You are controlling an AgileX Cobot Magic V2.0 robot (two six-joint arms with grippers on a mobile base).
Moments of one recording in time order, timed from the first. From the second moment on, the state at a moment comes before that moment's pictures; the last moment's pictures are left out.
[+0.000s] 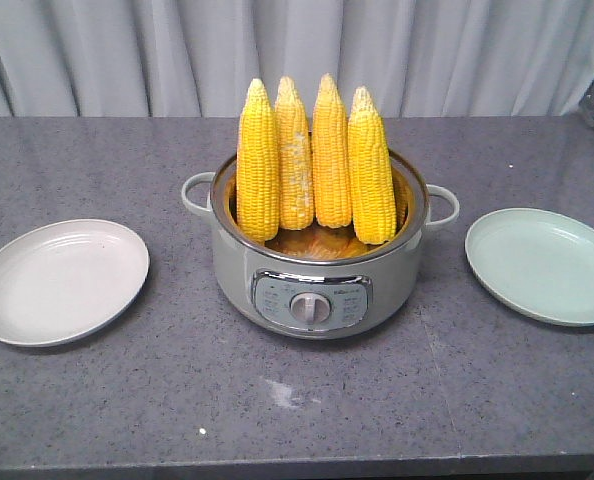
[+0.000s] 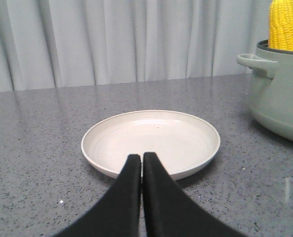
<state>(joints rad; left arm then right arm) -0.04 -0.01 0.03 -0.17 0.08 0.19 -0.04 -0.01 0.03 0.09 0.12 0.03</state>
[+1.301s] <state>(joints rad) -0.04 -0.01 0.03 -0.28 0.06 0.07 -0.04 -0.01 0.03 0.37 0.12 0.21</state>
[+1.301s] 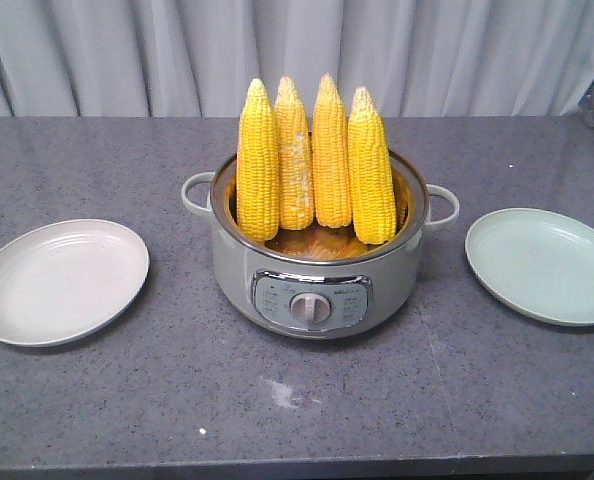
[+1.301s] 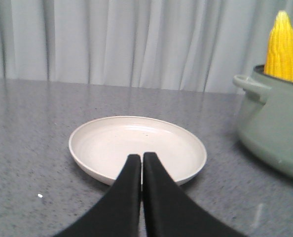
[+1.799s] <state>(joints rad) -0.04 -0.01 0.03 -0.57 0.04 -0.23 -0.04 -0.01 0.03 0.81 0.10 0.37</state>
